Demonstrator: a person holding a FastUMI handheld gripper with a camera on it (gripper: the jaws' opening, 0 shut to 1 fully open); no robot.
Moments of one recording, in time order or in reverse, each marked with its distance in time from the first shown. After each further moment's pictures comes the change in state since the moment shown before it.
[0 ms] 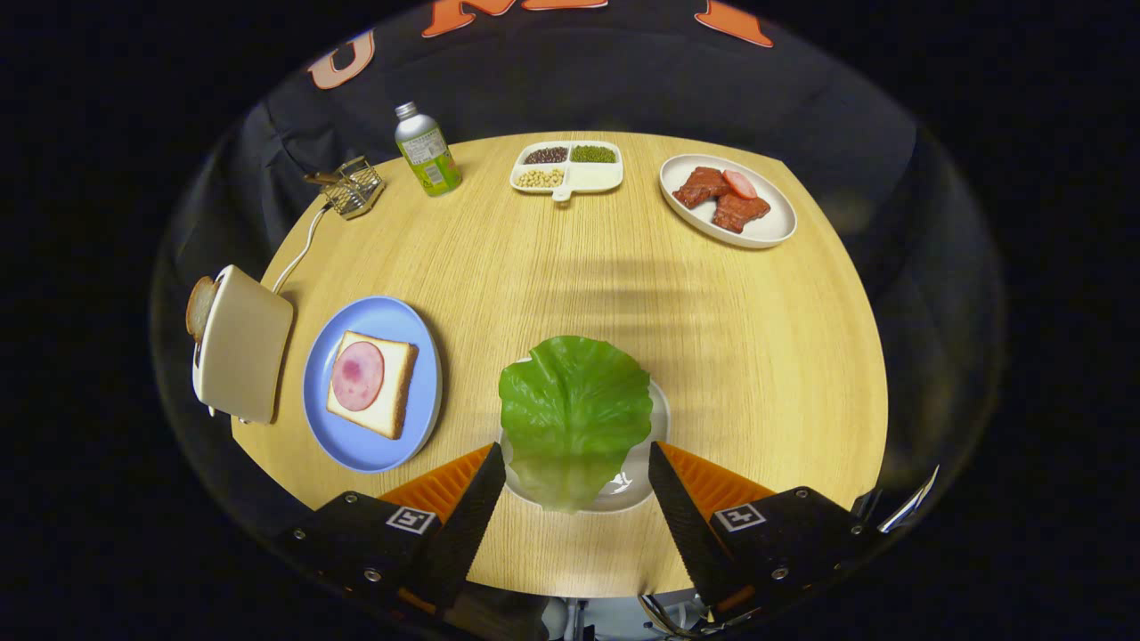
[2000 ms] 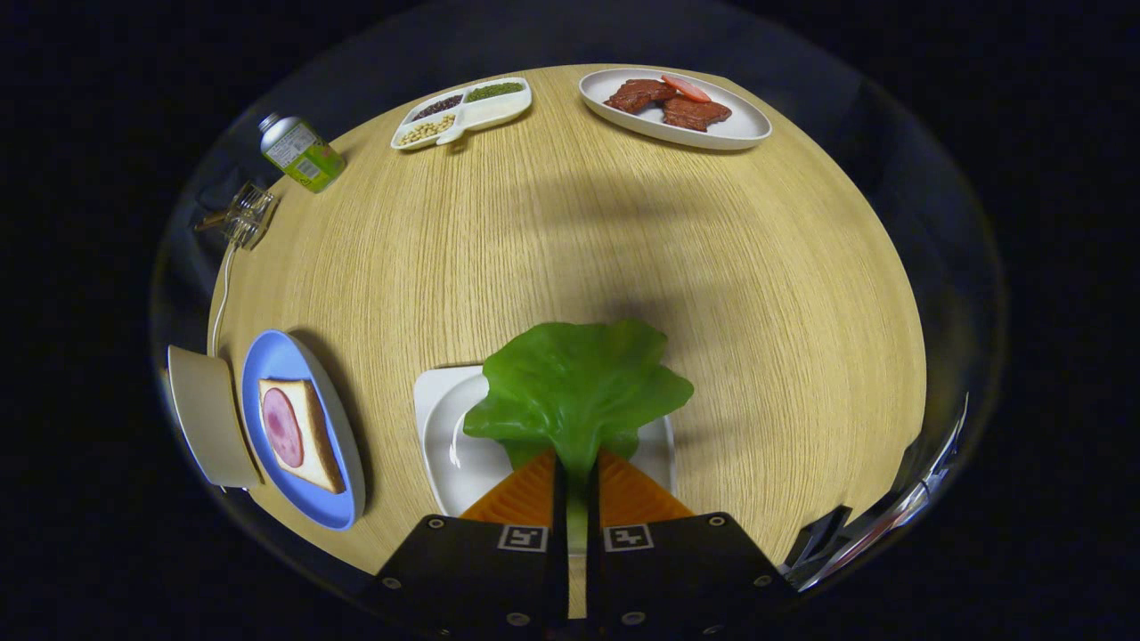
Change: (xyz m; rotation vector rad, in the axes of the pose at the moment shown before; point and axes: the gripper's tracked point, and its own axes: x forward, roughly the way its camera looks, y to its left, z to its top) arm 0.071 -0.021 -0.010 0.222 0.132 -0.070
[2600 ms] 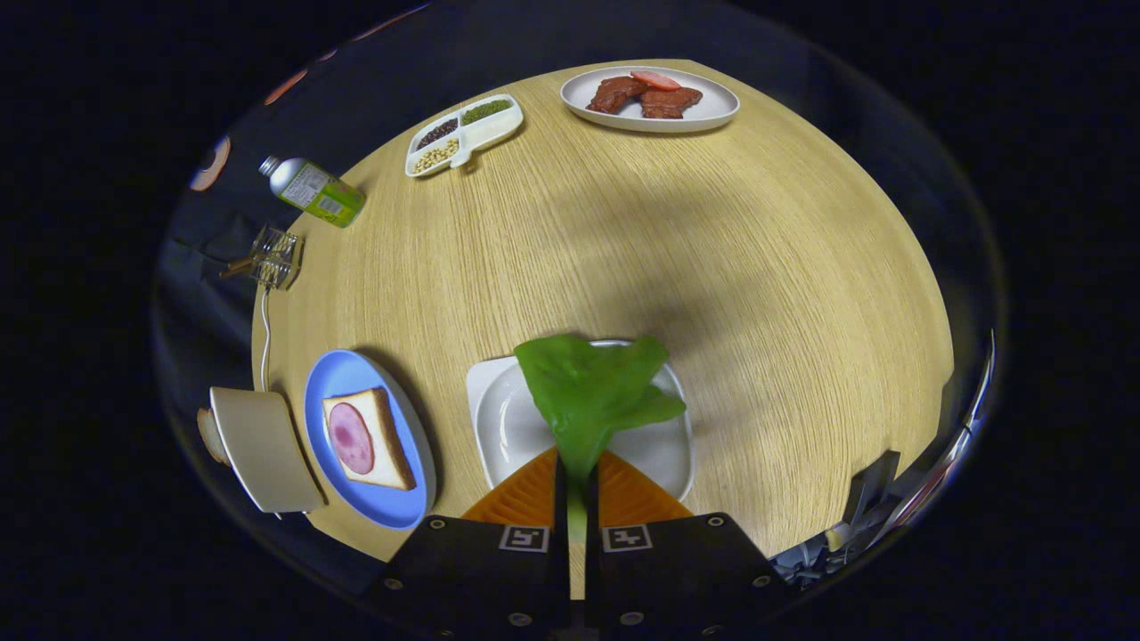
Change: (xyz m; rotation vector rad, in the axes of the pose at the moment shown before) arm -0.048 0.035 -0.017 0.146 0.006 0.147
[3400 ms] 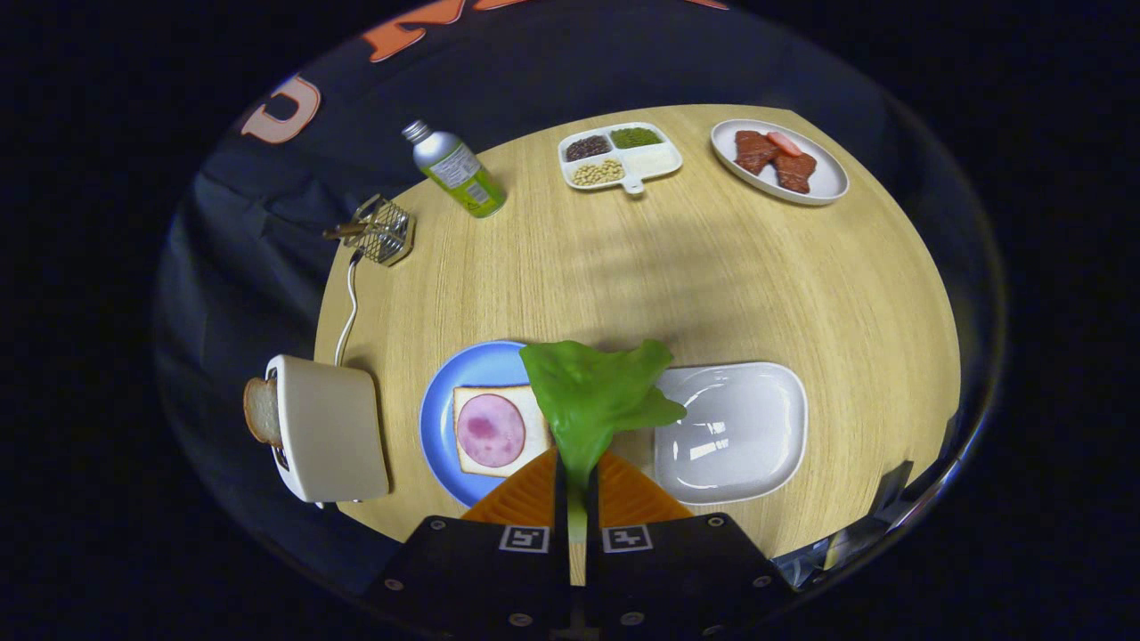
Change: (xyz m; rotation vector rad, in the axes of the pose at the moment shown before) arm -0.031 0.135 -0.002 -0.168 -0.030 0.123
